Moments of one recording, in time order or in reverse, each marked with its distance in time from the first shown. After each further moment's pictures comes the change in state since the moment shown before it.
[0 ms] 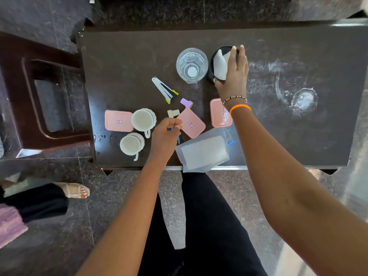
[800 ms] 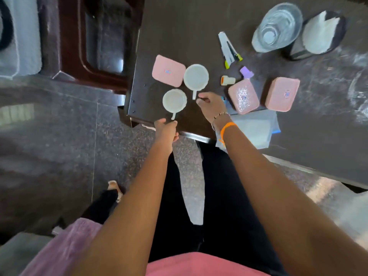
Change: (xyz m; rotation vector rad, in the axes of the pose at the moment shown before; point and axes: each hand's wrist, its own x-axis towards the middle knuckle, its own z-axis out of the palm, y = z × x) left_hand -0.012 -0.131 -0.072 -0.481 0.271 -0.626; right_hand -0.143 -0.103 0.123 0.317 -0.649 0.180
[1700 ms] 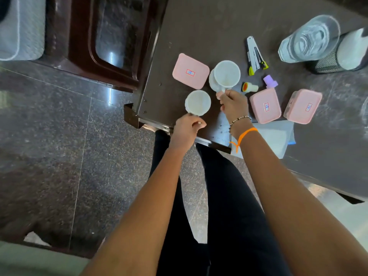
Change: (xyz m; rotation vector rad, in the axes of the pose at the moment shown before) left_hand 0.035 0.000 -0.013 0.525 -0.240 0.761; right_hand 0.007 -0.025 0.019 0.241 0.213 0.065
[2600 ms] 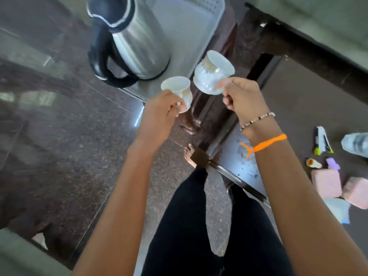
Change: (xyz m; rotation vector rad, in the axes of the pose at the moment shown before) left_hand -0.049 0.019 -0.356 0.173 0.449 0.187; right_hand -0.120 -0.244 0.183 0.025 -0.367 -0.354
